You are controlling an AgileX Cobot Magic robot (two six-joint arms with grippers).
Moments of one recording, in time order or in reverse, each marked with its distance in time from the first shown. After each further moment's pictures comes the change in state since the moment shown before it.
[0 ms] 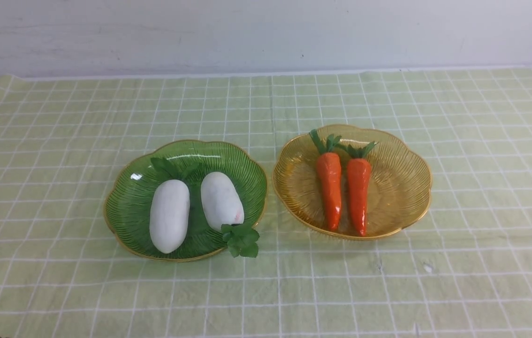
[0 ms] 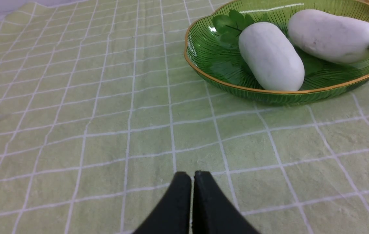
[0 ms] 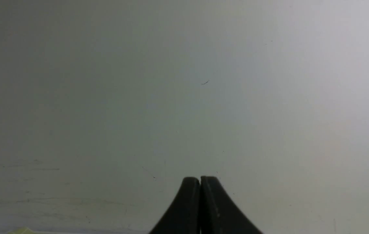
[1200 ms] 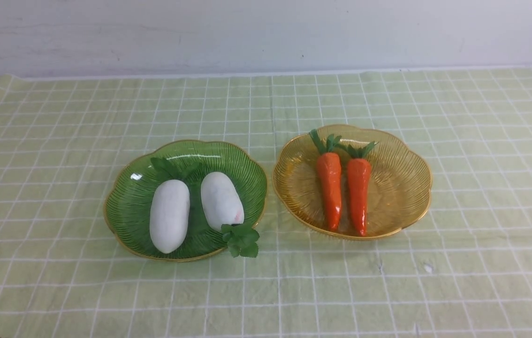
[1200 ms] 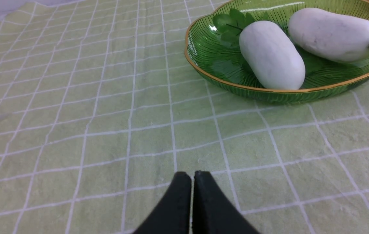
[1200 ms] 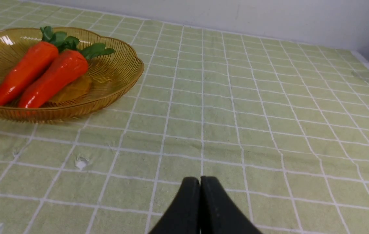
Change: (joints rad) right arm -0.227 0.001 0.359 -0.206 0.203 -0.051; left arm 0.000 0.000 0.000 0.002 0.004 0.000
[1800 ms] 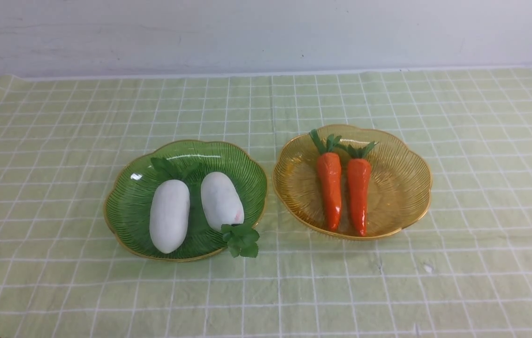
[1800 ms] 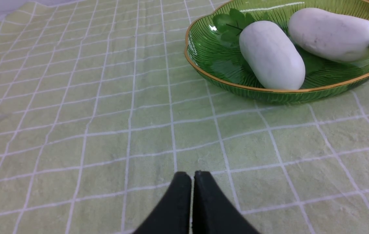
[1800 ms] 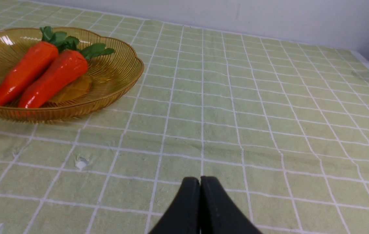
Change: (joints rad) right arm 0.000 0.000 0.000 0.006 0.000 0.000; left arm 0.000 0.000 0.000 0.001 0.000 0.000
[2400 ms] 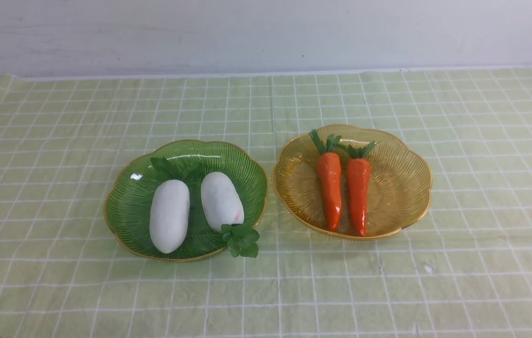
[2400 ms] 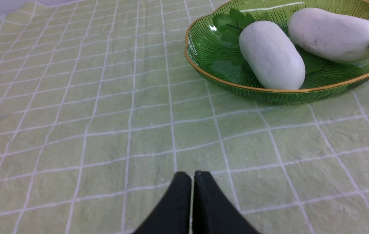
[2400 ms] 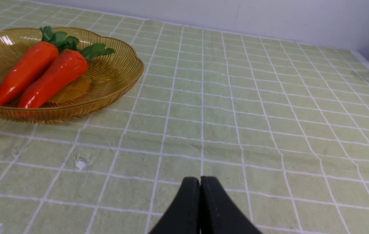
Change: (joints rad) right arm 0.000 0.000 0.000 -0.006 0.000 0.000; left arm 0.000 0.000 0.000 0.000 0.000 0.000
